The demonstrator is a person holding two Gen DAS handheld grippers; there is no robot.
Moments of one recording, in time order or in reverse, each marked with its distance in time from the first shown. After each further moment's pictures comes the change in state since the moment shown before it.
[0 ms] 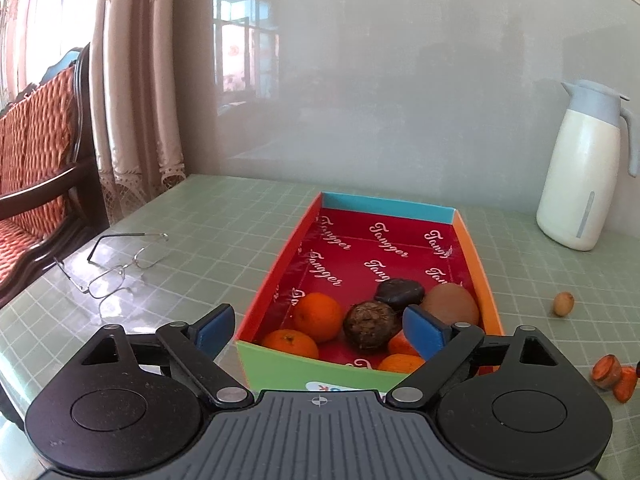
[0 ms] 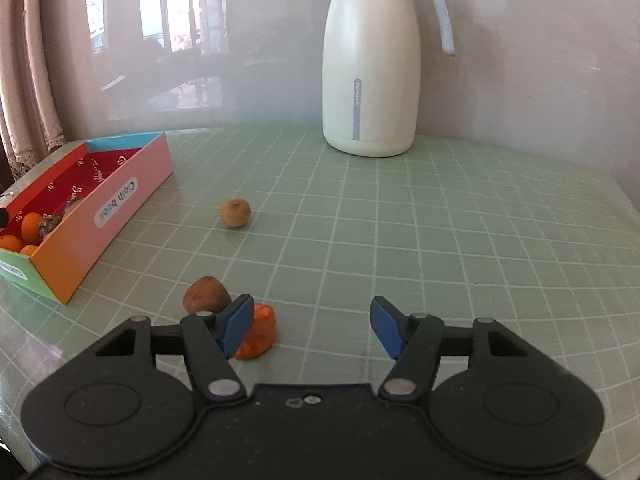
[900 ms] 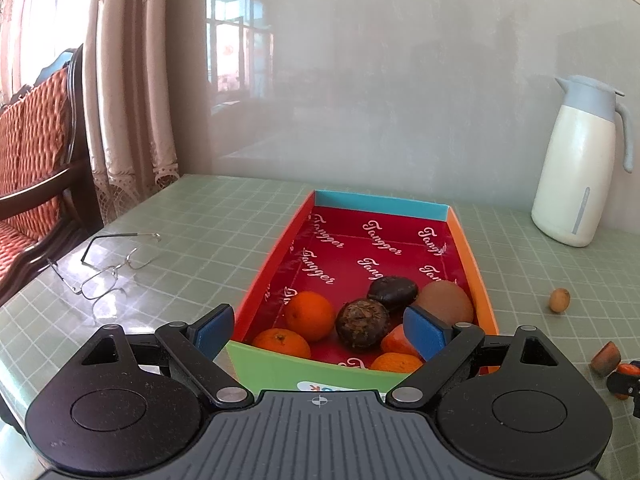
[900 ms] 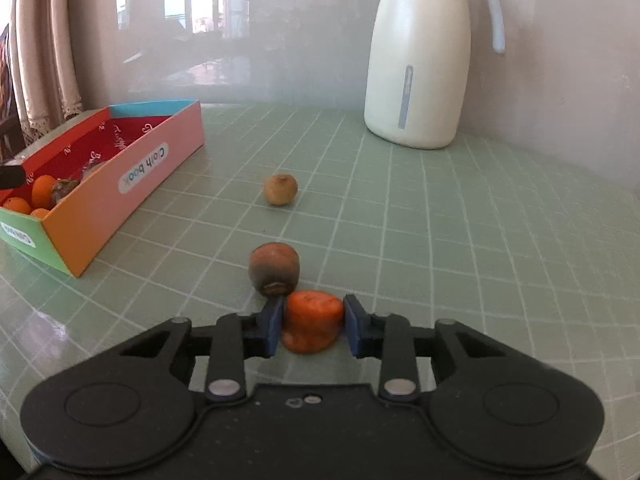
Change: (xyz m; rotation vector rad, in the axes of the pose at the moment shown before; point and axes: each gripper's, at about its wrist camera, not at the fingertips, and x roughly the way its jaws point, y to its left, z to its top) left arm 0.003 -0.004 0.002 0.008 0.007 -0.011; right arm 0.021 0.037 -0.008 -0.084 0.030 0.009
